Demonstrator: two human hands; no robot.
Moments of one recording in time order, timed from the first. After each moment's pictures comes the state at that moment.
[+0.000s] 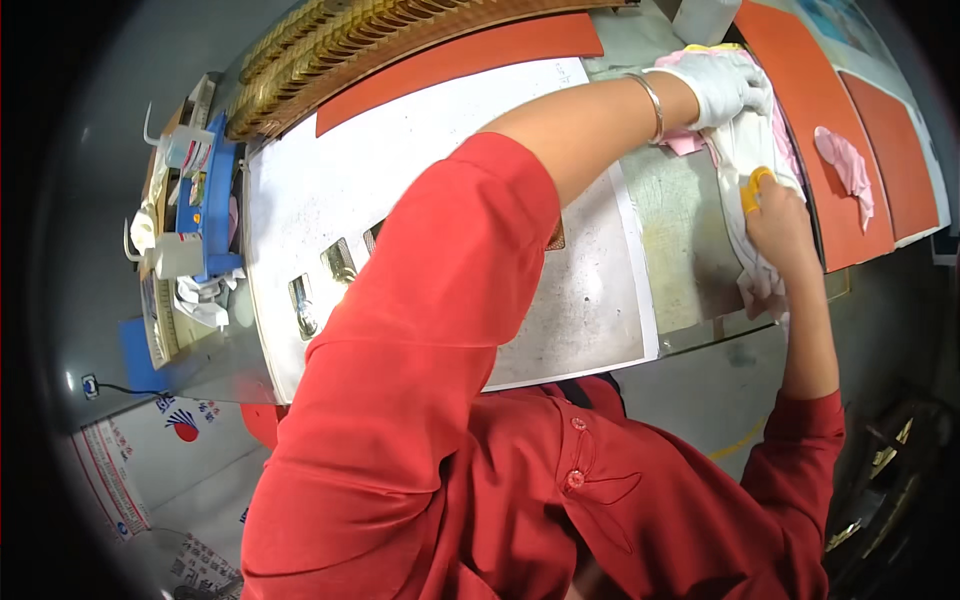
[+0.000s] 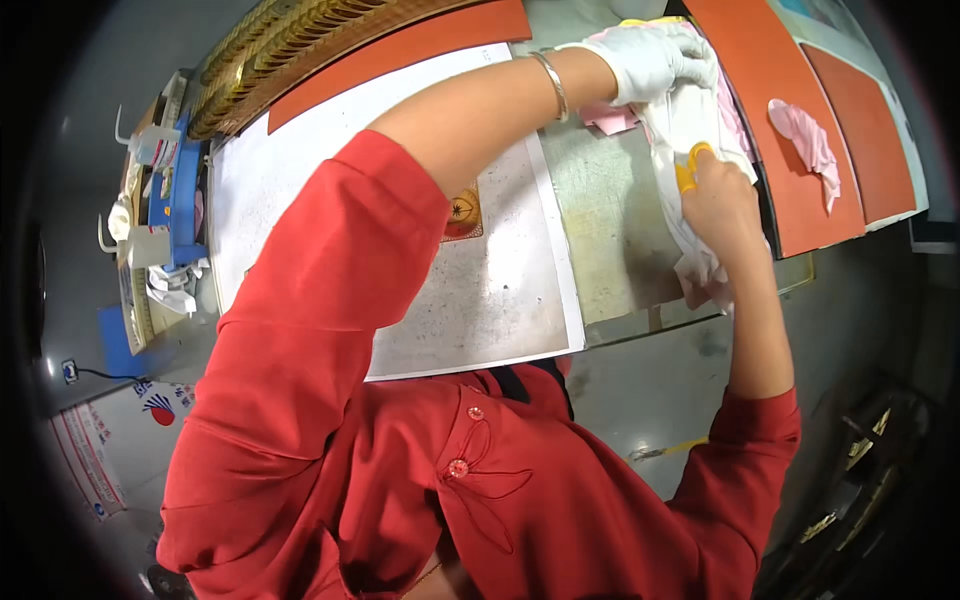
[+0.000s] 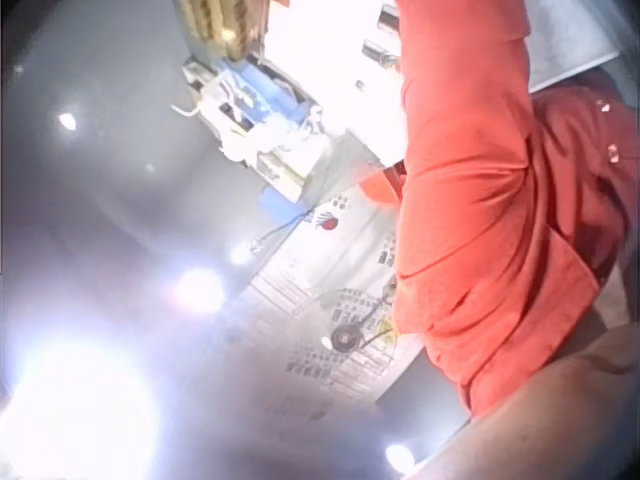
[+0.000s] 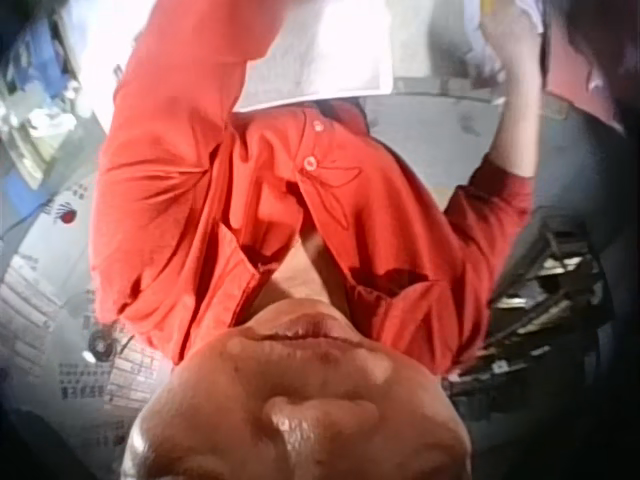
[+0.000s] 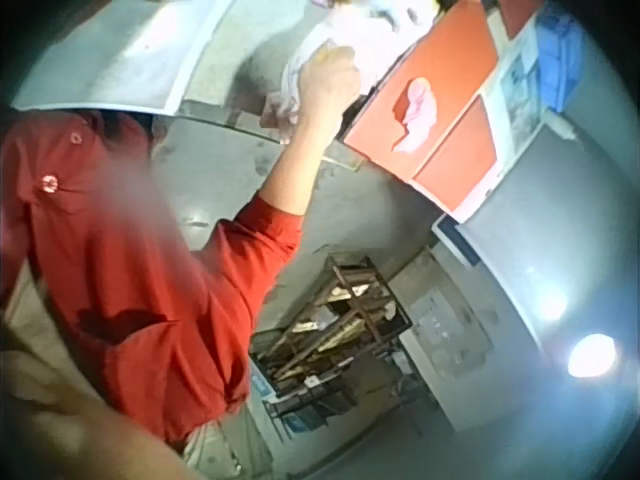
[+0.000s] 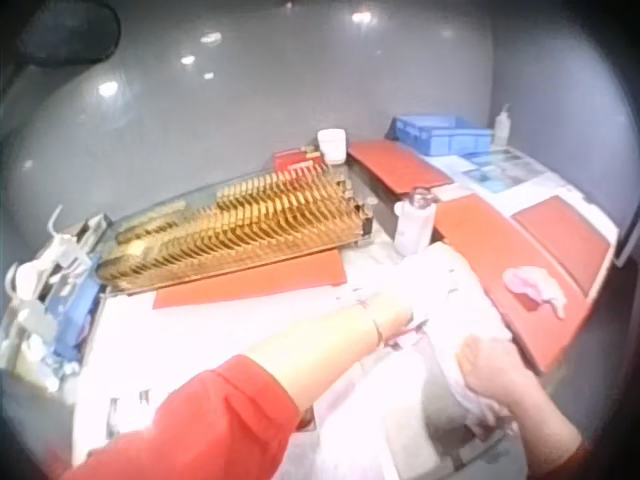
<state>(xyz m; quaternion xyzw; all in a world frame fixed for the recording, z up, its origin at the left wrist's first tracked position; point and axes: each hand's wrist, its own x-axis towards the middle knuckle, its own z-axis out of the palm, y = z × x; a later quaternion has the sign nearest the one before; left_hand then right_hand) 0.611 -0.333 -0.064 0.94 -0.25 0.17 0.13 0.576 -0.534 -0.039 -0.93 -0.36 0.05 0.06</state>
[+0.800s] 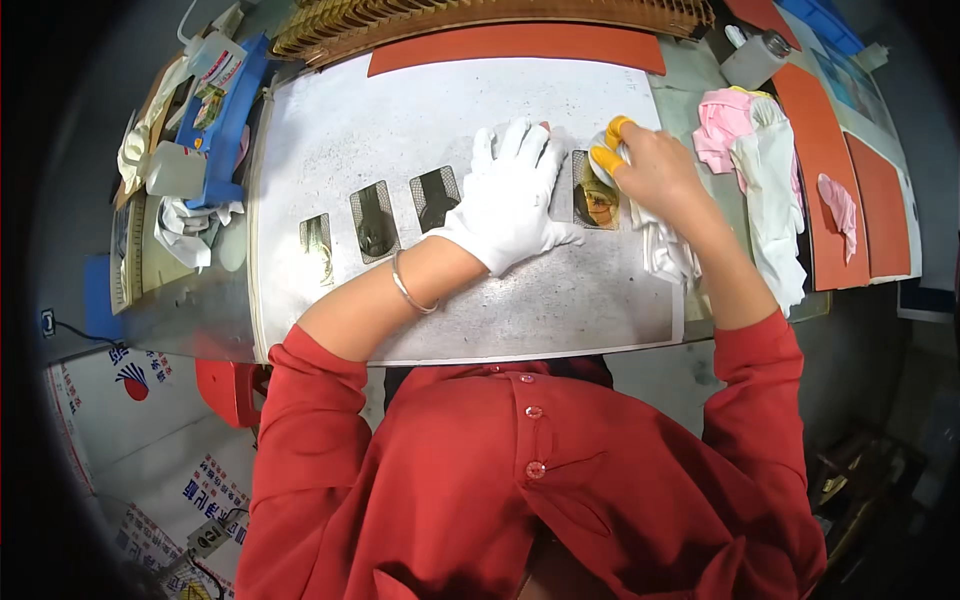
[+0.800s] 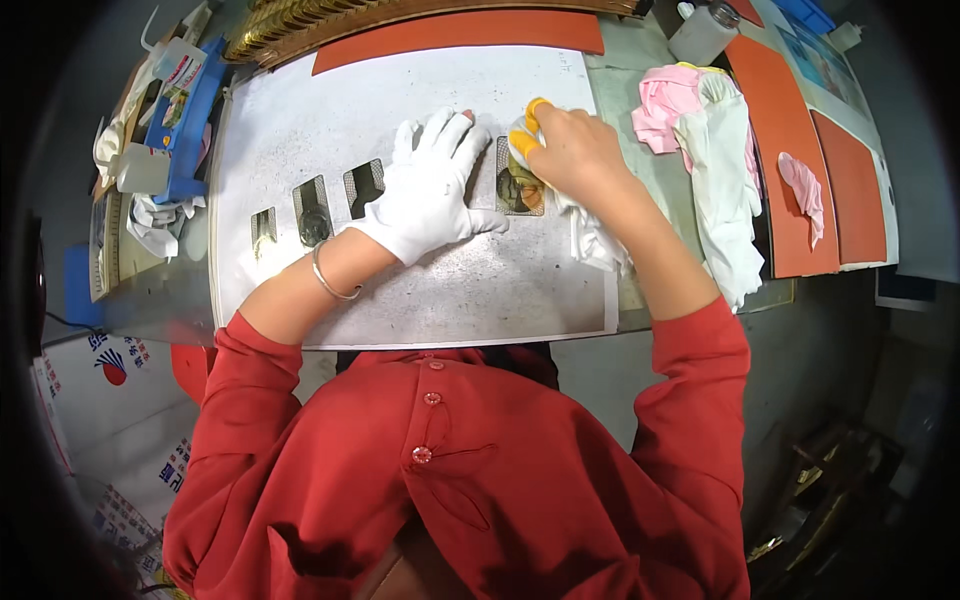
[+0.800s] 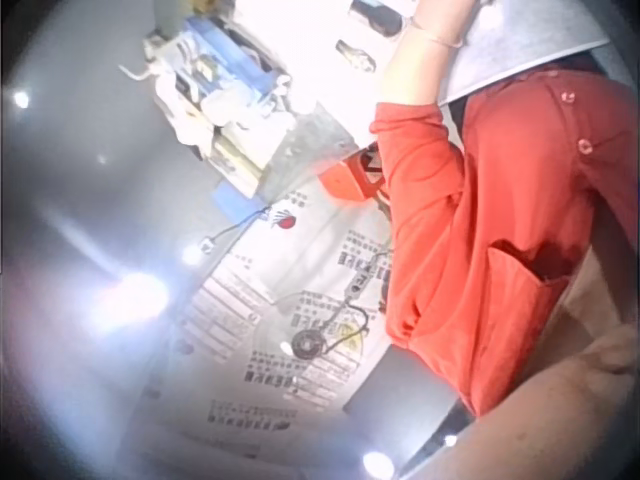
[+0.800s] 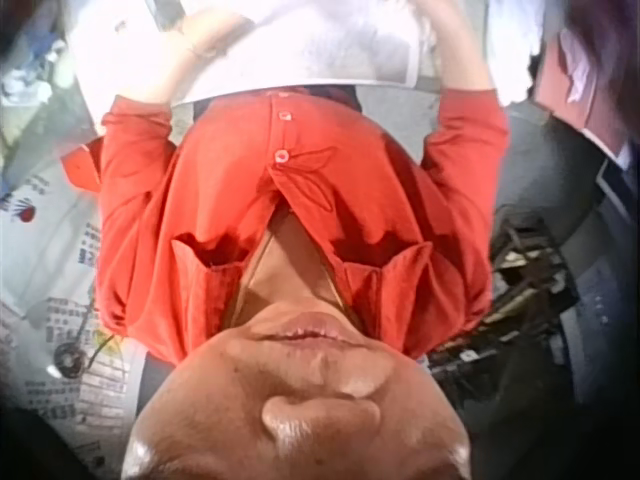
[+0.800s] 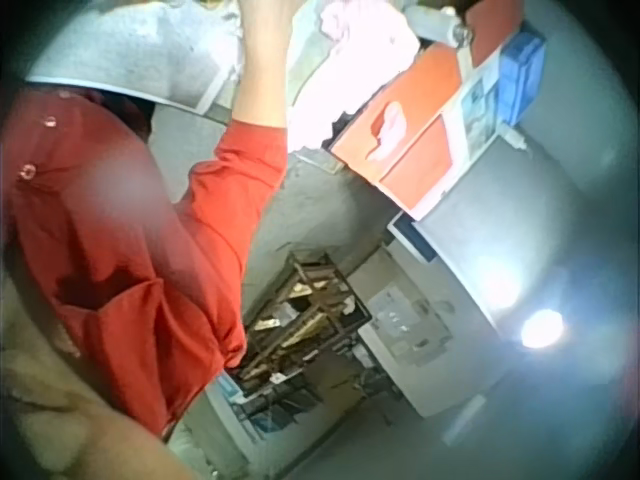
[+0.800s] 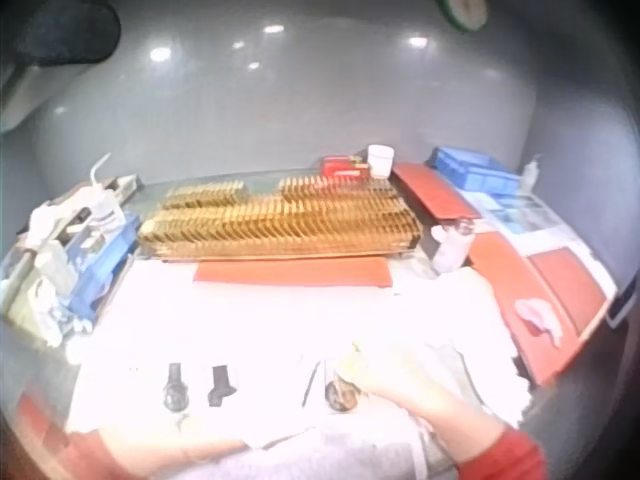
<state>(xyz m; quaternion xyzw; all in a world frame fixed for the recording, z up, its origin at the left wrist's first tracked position) 0.300 -0.288 -0.042 0.98 0.15 0.13 0.06 0.463 -0.384 -0.017 -0.82 -0.54 0.08 0.15</state>
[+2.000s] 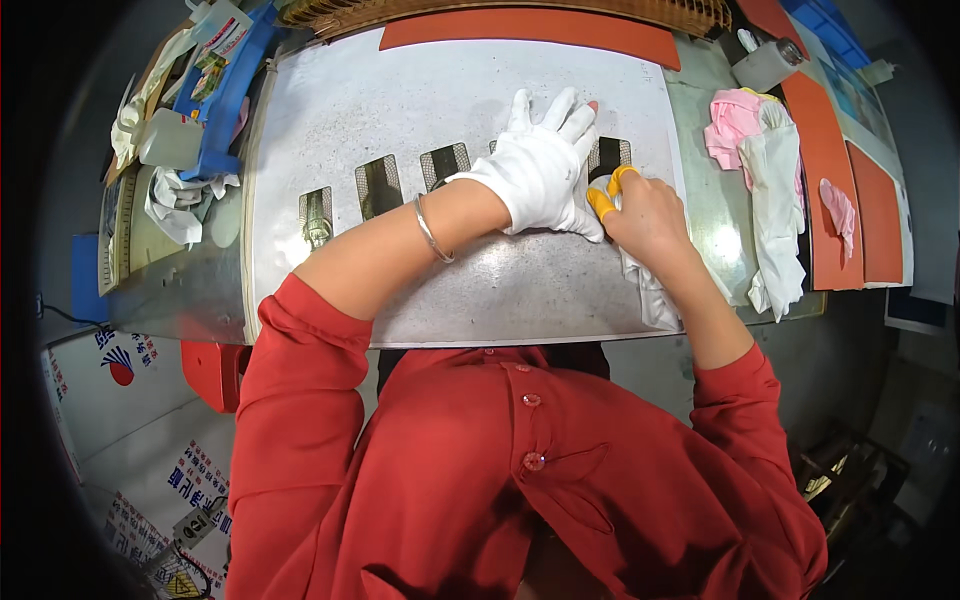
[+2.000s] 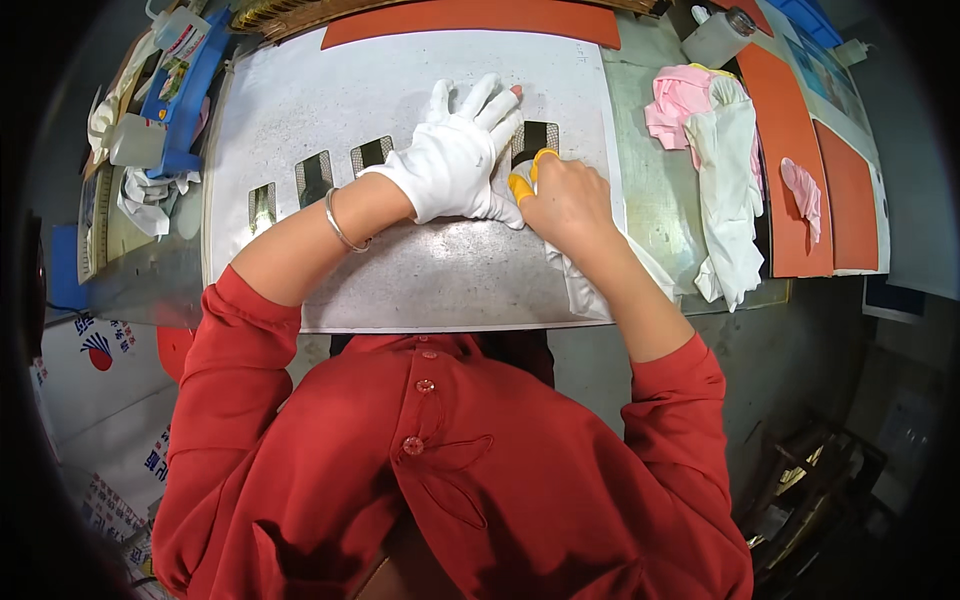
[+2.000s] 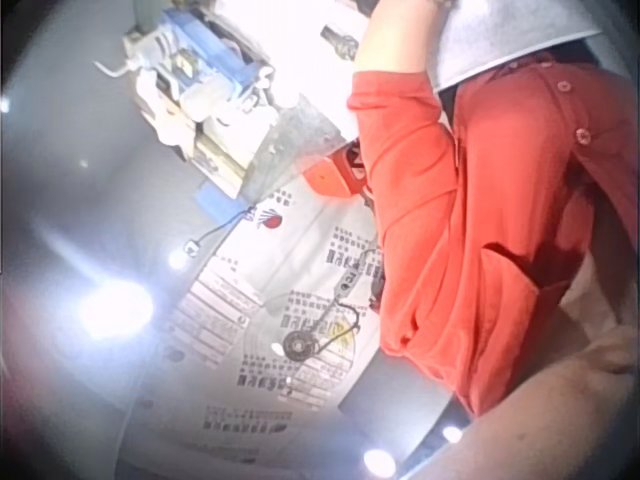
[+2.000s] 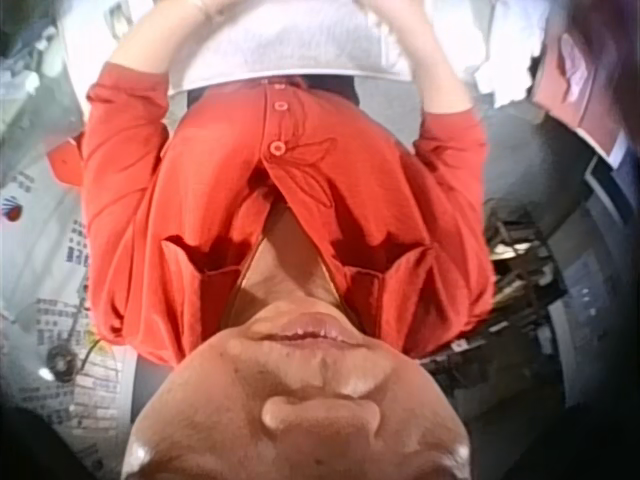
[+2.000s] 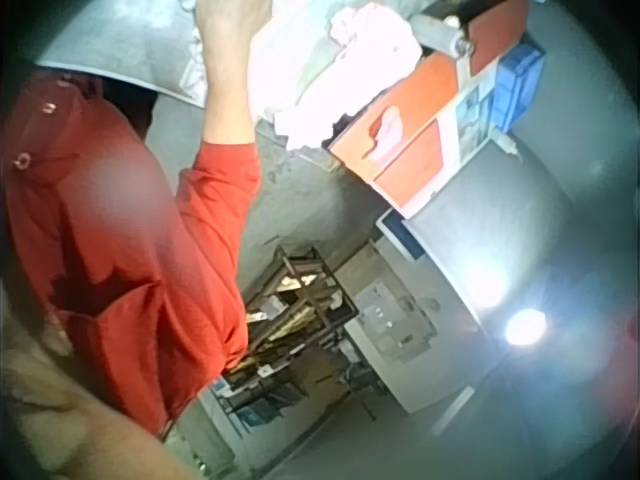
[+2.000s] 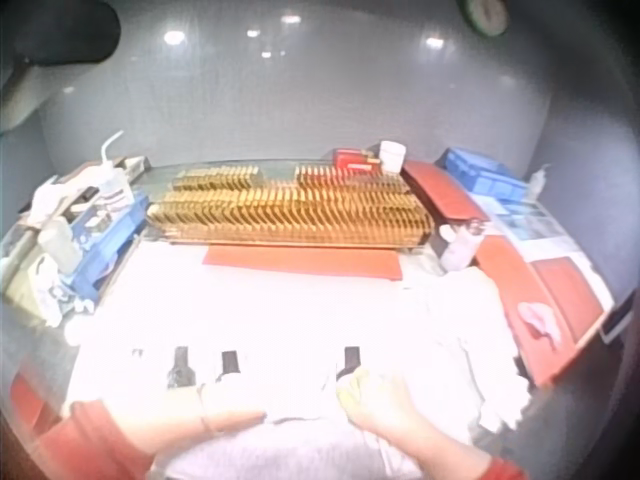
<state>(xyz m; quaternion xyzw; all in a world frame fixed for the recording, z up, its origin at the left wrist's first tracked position) 0.314 -0.276 -0.039 1.00 0.07 0.04 0.04 0.413 -0.406 -0.038 -0.86 -0.48 0.12 0.13</state>
